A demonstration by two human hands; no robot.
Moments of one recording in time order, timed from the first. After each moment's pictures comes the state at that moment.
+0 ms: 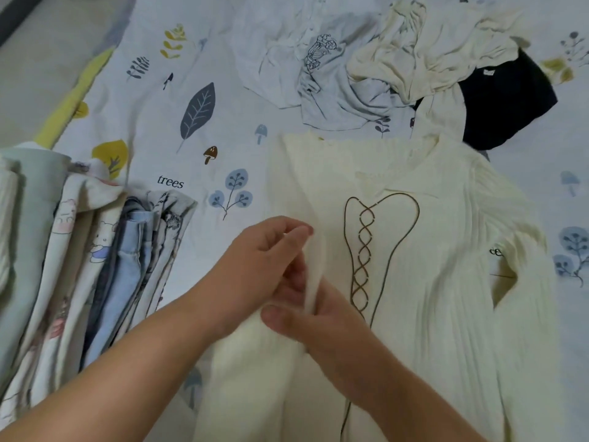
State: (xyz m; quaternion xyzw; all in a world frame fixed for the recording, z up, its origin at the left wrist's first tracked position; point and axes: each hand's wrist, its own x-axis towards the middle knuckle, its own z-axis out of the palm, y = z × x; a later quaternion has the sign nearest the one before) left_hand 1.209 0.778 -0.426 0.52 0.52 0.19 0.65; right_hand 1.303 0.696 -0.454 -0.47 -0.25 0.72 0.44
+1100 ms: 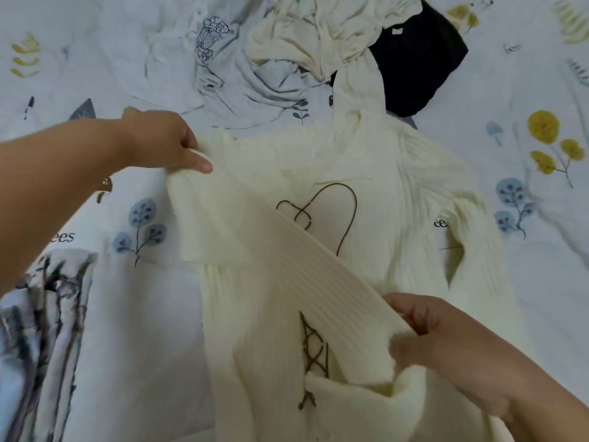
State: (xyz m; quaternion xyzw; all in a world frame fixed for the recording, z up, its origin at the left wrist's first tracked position) left_hand 1.286 0.996 -0.474 0.87 0.43 -0.23 0.08; right_hand 1.446 0.646 -0.461 -0.67 -0.22 0.66 0.24
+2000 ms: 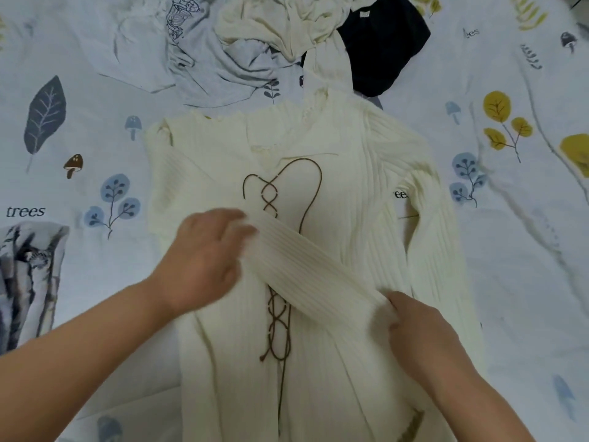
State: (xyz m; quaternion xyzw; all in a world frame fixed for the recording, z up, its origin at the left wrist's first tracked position) left_hand 1.245 0.807 -0.535 0.97 0.22 0.03 0.12; right_hand 1.431 0.589 -0.492 -0.89 -0.27 0.36 0.00
